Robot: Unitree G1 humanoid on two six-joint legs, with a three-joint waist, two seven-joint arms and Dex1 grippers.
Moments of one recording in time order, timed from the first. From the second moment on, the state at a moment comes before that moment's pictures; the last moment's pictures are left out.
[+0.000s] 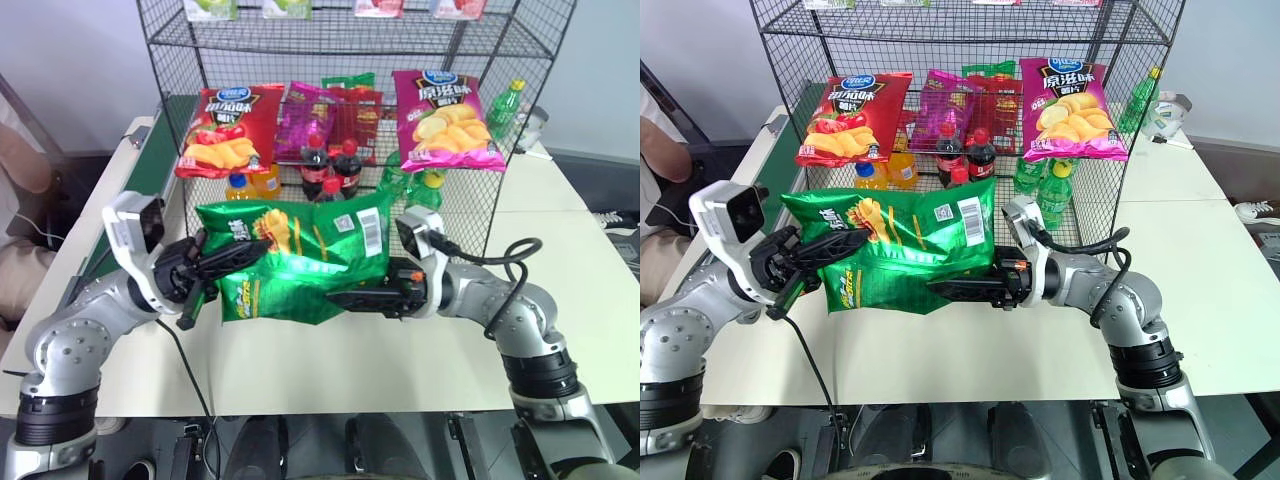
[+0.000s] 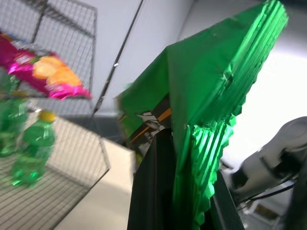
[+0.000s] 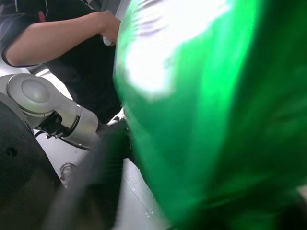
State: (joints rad) left arm -0.20 0.63 0.24 -0.33 -1.21 0.68 -1.02; right arm -0.43 -0.45 0.05 -0.23 1.01 0.91 1.08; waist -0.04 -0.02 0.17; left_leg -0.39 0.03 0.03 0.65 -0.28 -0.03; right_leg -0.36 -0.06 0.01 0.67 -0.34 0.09
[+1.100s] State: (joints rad) left arm -0.08 0.63 0.46 -0.15 -0.97 0.49 -1.00; right arm -0.57 -0.61 0.11 -0.22 -0.13 -0.58 0.88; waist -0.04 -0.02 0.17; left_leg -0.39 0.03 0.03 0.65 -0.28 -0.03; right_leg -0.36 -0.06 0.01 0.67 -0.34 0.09
